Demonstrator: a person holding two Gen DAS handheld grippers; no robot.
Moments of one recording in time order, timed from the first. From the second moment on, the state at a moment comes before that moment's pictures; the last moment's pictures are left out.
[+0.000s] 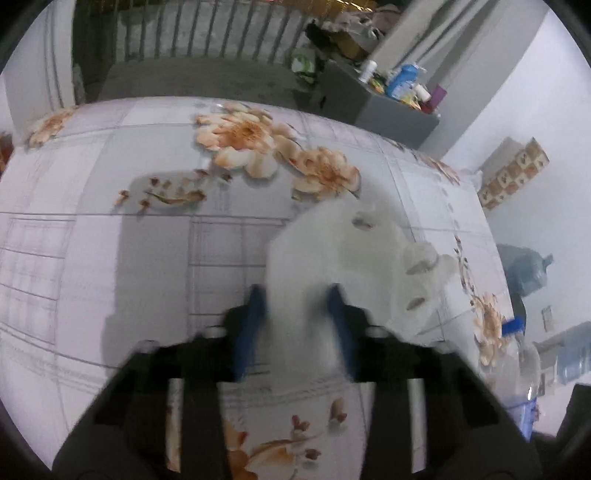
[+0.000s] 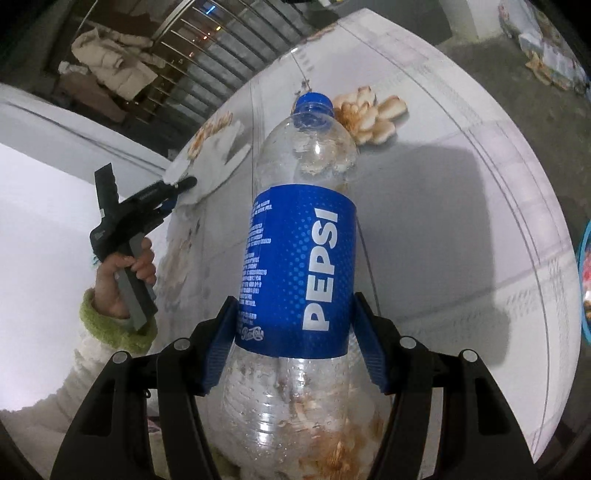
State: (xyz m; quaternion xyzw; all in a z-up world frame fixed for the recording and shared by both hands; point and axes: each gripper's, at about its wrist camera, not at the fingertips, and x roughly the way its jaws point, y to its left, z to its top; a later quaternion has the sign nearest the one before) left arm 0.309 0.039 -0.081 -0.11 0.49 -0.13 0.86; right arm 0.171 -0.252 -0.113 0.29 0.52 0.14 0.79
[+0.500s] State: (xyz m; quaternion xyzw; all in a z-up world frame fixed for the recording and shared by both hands) left arm 0.129 0.050 -0.069 -0.12 0.52 -0.18 0.83; right arm 0.140 -0.242 -0.102 0.24 0.54 0.15 0.79
